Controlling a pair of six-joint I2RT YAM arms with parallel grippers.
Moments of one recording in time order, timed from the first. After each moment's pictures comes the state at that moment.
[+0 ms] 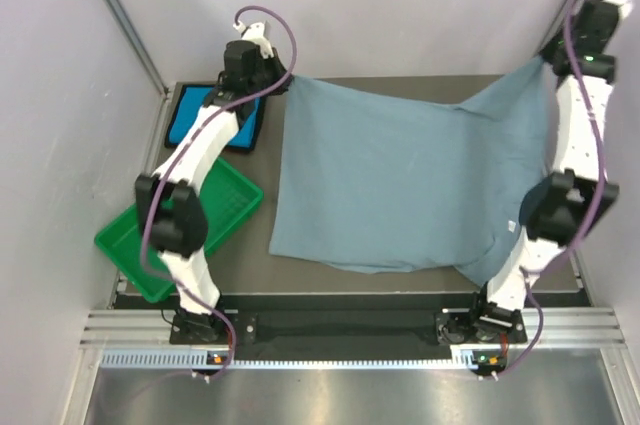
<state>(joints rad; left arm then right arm) -0.28 1.76 1.67 -0.17 0.16 -0.35 -0.28 1.82 2.12 -0.61 0.12 0.37</state>
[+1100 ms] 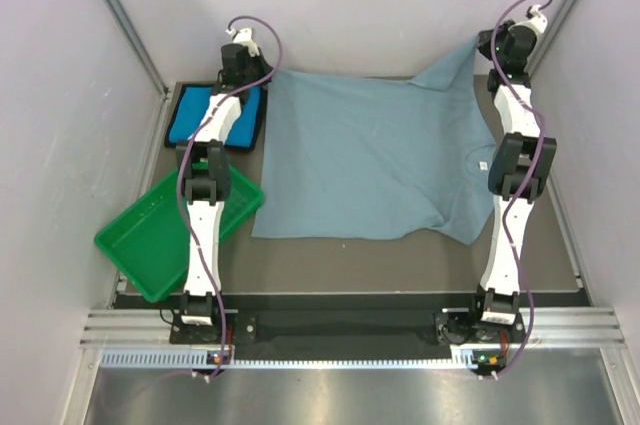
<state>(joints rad) -0.06 2.60 2.36 -0.04 0.26 -0.26 -0.15 2.53 2.35 0.16 -0.09 0.62</state>
